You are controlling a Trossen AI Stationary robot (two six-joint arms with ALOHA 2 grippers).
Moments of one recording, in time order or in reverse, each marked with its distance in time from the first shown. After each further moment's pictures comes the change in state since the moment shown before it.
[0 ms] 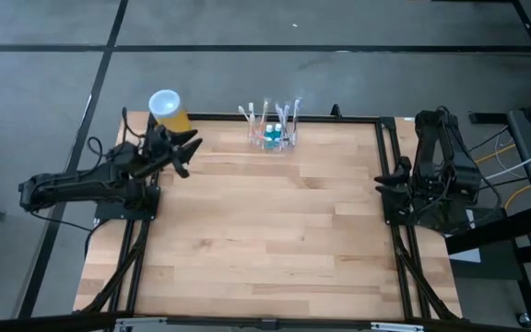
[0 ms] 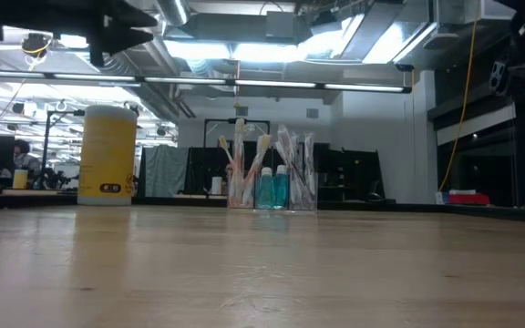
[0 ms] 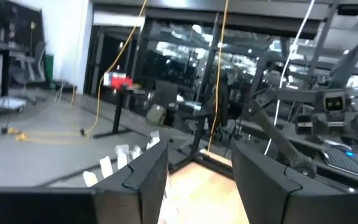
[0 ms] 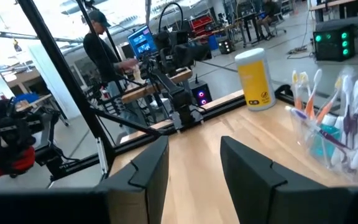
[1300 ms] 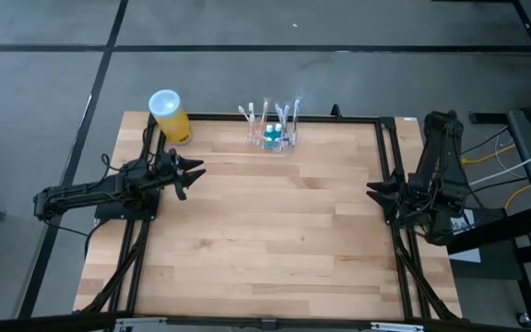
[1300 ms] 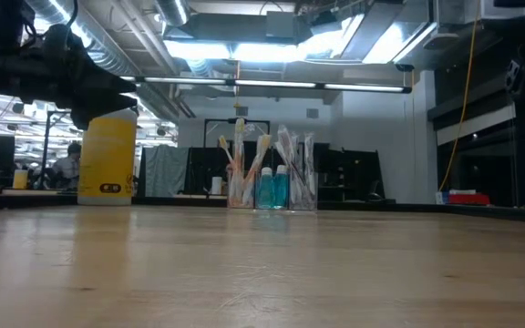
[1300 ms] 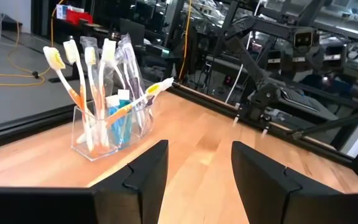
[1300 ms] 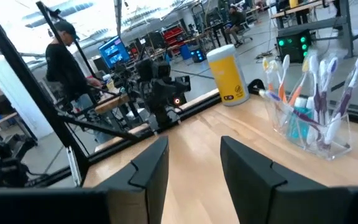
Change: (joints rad) left arm -0.001 -0.354 -0.335 -0.204 0.204 -0.118; right arm -0.143 0.008 -0.188 0.336 0.000 -0.103
